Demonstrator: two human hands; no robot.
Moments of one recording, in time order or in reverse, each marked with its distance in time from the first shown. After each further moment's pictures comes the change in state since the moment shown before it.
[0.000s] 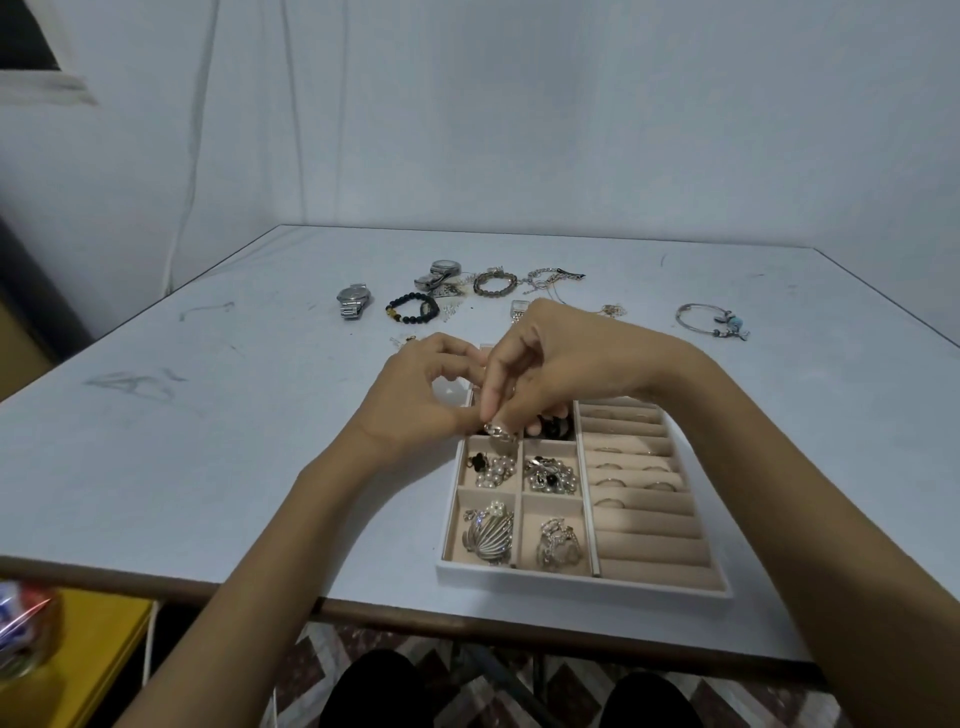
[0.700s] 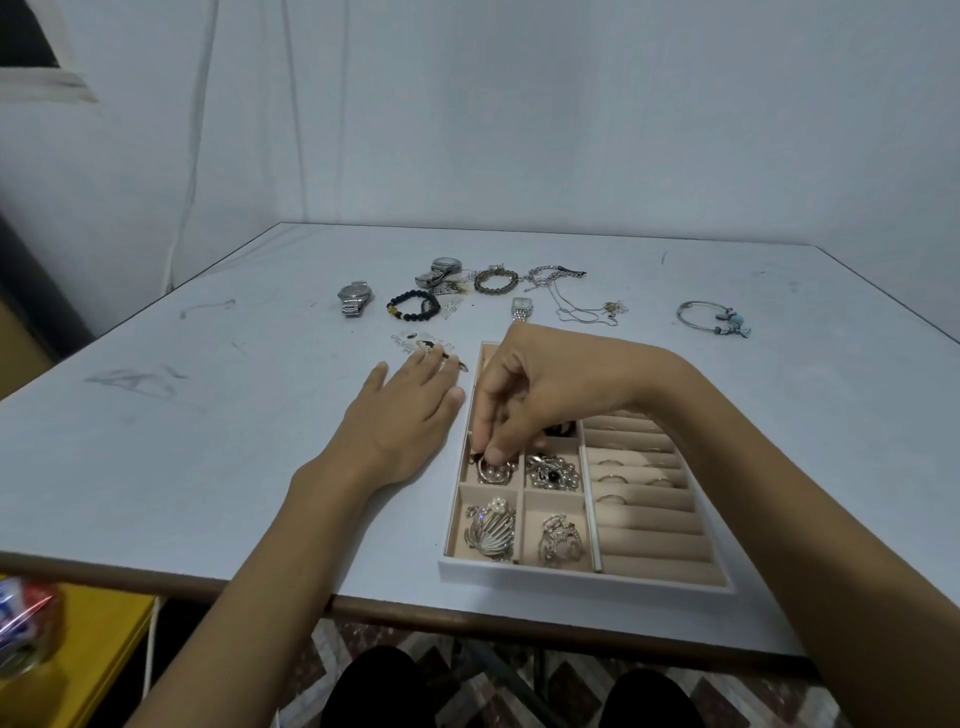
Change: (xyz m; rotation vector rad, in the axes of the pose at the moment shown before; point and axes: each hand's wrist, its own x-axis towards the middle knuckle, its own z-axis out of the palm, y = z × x) left_hand 0.000 -0.026 -0.006 0.797 -0.293 -0.126; right_hand 0.006 -0.001 0.010 -0.060 -0.137 0.004
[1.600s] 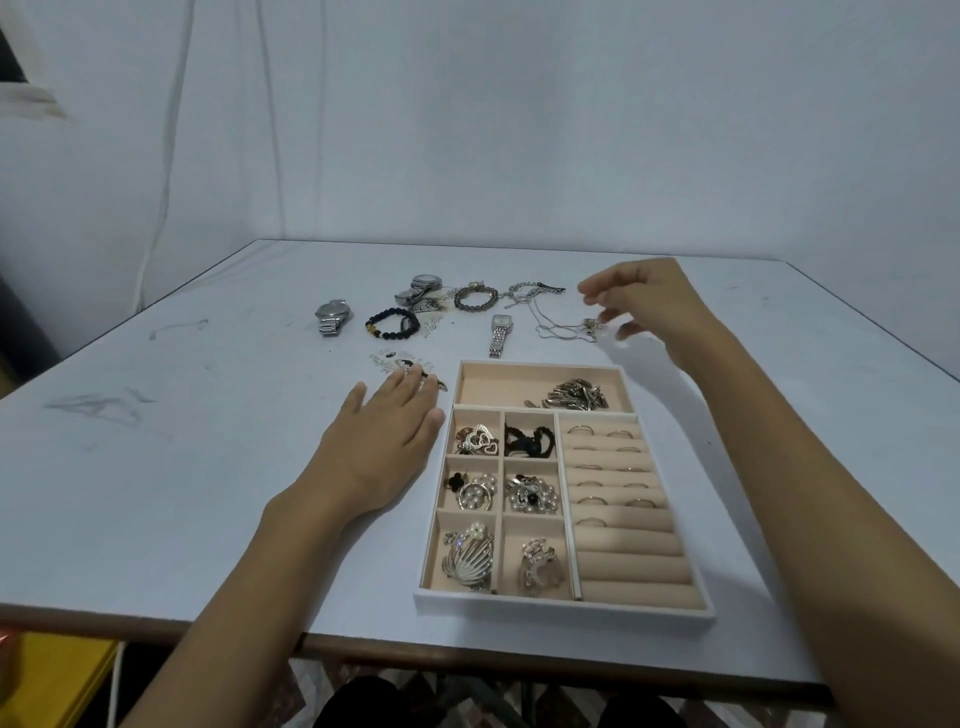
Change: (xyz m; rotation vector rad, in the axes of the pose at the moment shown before) left_hand -0.001 0.001 0.000 0.009 0.006 0.000; right_hand -0.011 0.097 -0.080 0.286 0.942 0.191
